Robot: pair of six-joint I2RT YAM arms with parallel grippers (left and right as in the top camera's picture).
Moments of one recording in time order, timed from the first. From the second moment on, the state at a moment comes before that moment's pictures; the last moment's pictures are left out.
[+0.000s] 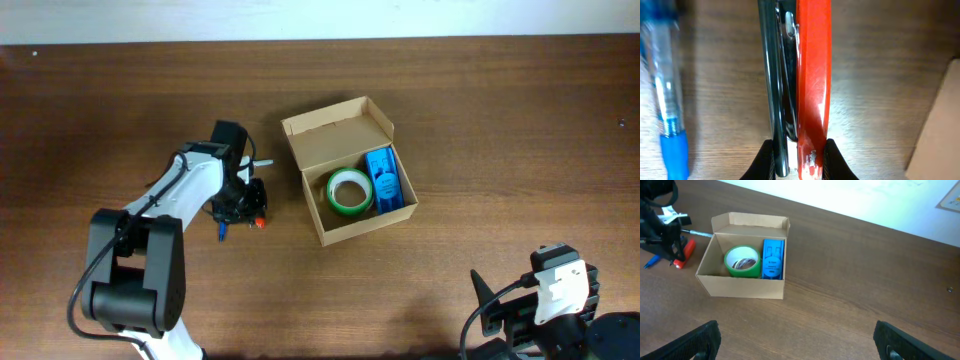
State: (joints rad) left arm -0.18 1.88 1.19 -0.87 0.21 -0.36; right arm 0.42 0.41 1.11 -1.21 0.18 -0.03
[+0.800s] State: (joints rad) left arm -0.55 1.63 1.41 -0.87 0.11 -0.32; right arm 0.42 0.41 1.11 -1.21 0.18 -0.03
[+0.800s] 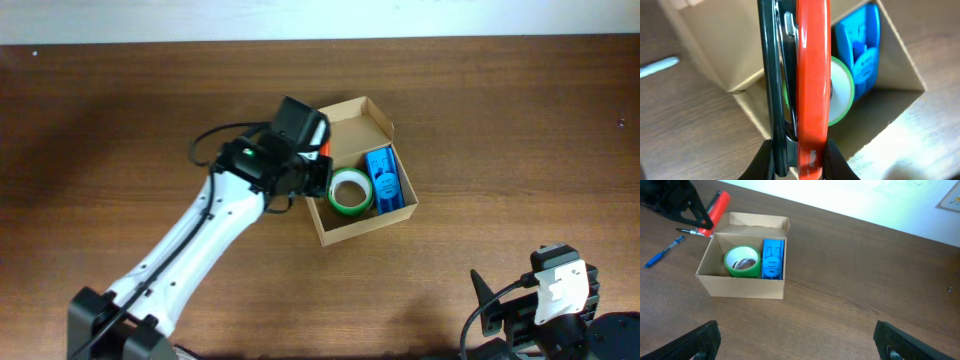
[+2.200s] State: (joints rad) left arm -0.77 1.97 1.62 -1.04 0.08 0.21; right arm 0.42 0.41 1.11 -1.21 0.18 -0.03
